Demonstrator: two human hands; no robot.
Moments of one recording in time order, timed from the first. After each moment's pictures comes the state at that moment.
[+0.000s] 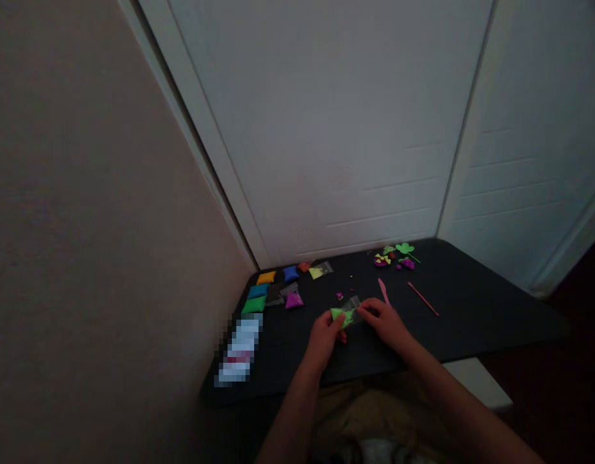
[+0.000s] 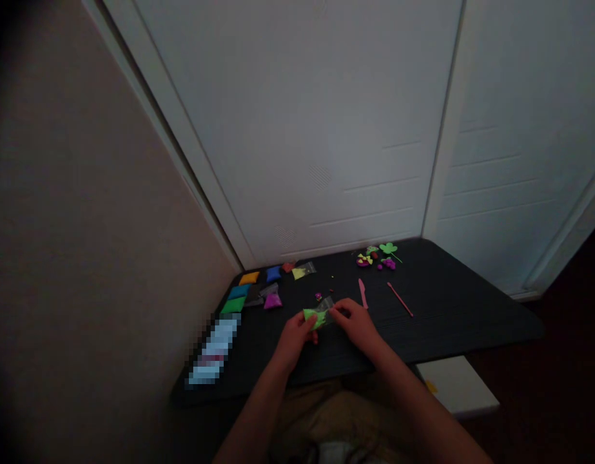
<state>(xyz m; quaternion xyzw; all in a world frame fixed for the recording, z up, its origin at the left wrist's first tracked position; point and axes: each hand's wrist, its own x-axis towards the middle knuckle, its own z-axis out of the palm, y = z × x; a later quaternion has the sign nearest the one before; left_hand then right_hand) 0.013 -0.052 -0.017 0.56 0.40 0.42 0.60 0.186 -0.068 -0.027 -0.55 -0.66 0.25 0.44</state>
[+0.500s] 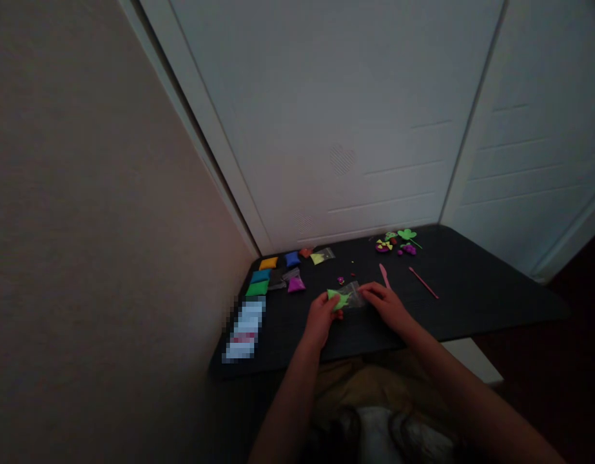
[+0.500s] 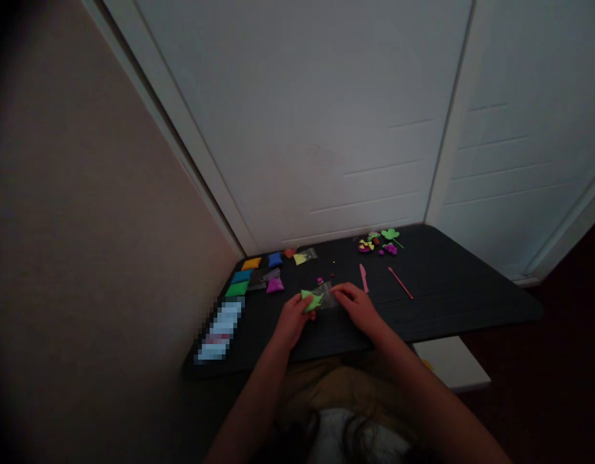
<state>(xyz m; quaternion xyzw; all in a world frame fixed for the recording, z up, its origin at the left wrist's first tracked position) 0.012 -0.047 -0.023 0.50 0.39 0.45 0.63 0.188 -0.077 -0.018 -0.50 -0.66 0.29 0.48</state>
